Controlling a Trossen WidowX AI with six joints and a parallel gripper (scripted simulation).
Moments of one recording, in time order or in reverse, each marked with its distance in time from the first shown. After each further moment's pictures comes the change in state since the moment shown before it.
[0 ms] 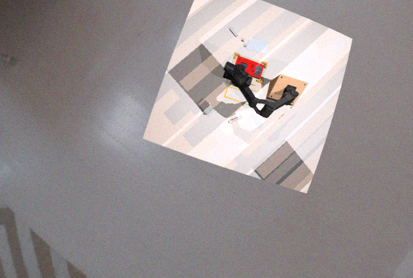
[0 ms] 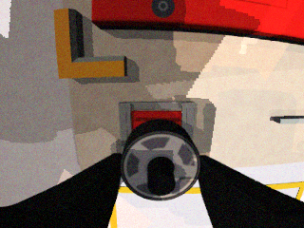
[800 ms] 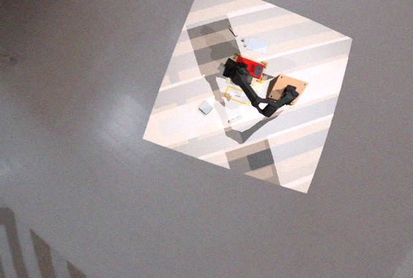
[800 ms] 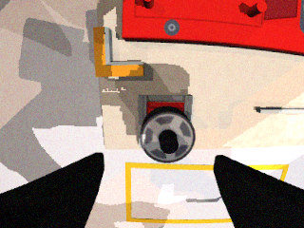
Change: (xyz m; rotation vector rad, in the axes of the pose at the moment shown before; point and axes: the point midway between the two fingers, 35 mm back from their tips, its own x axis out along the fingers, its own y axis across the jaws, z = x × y) arm -0.041 0.007 0.001 -0.005 -0.007 0.025
